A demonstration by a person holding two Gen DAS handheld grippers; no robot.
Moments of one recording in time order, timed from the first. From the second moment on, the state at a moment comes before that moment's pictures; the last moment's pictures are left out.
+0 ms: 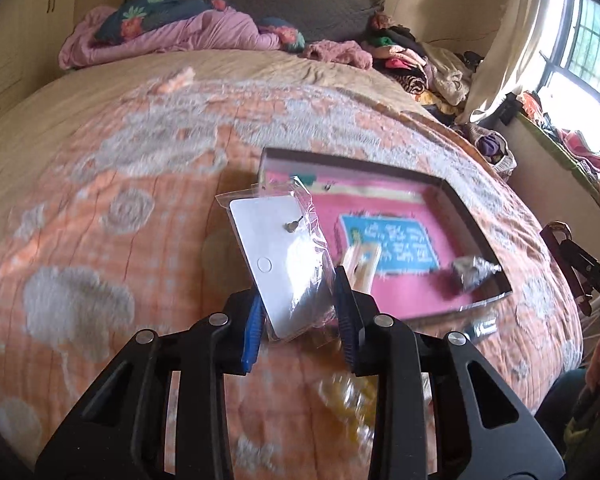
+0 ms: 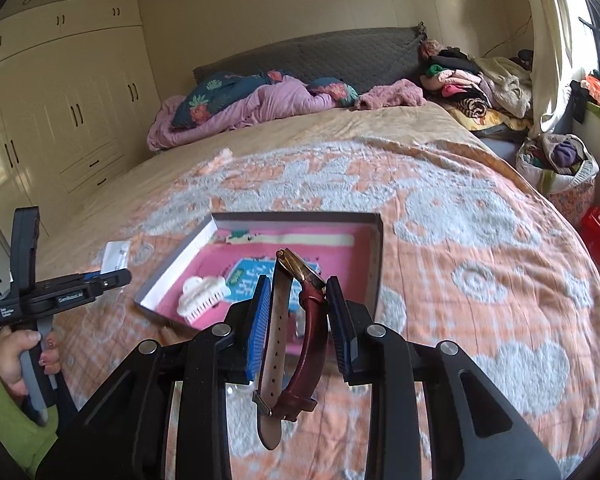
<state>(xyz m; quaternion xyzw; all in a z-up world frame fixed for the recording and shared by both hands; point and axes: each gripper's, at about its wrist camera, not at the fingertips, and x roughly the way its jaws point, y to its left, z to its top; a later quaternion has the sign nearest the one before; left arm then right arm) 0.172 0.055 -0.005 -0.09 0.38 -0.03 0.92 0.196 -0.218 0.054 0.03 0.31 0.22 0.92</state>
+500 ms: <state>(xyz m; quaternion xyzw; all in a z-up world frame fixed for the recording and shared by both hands) 0.225 0.043 0.001 -0.11 0.37 -0.04 0.92 0.238 -0.195 0.062 0.01 0.31 0.23 0.92</state>
